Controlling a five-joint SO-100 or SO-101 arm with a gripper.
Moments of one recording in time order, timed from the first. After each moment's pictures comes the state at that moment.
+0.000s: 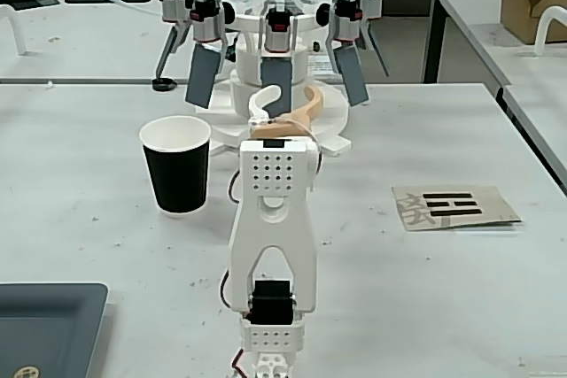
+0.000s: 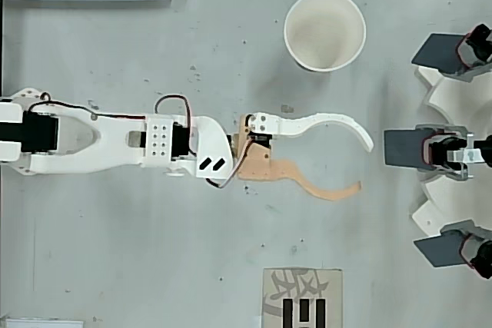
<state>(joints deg) -1.3 79.7 116.9 -47.7 -94.4</state>
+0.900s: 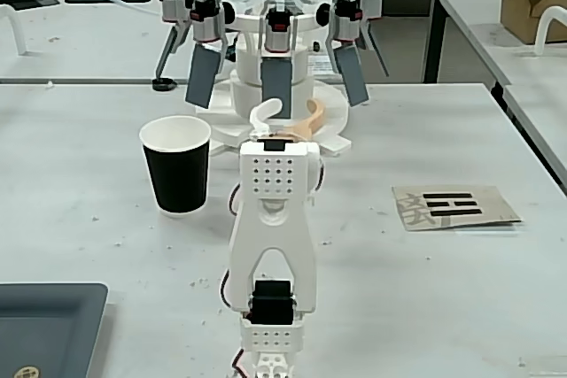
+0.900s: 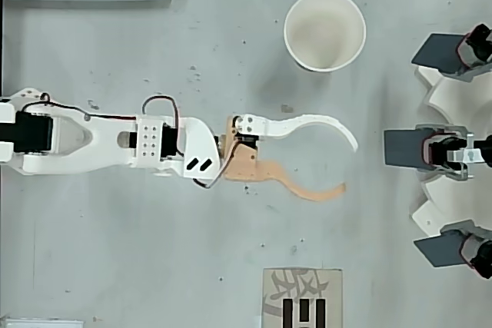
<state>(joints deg) -0.9 82.7 125.7 -52.9 -95.3</state>
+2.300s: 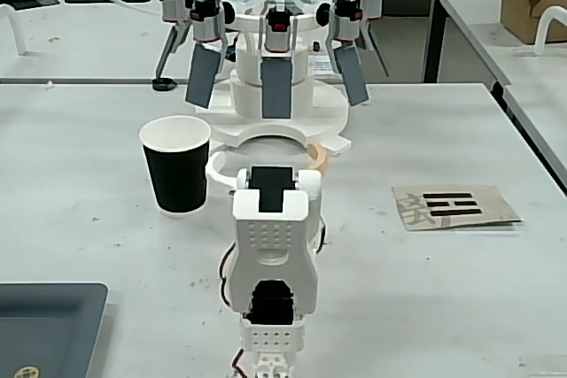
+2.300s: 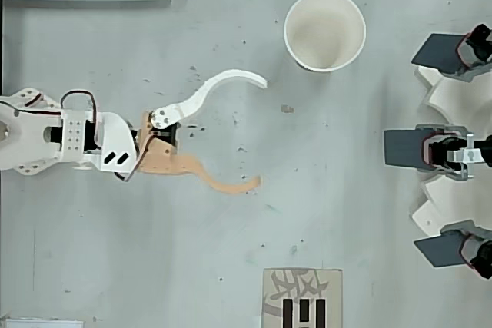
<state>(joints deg) -0.9 111.4 171.6 -69.0 -94.4</state>
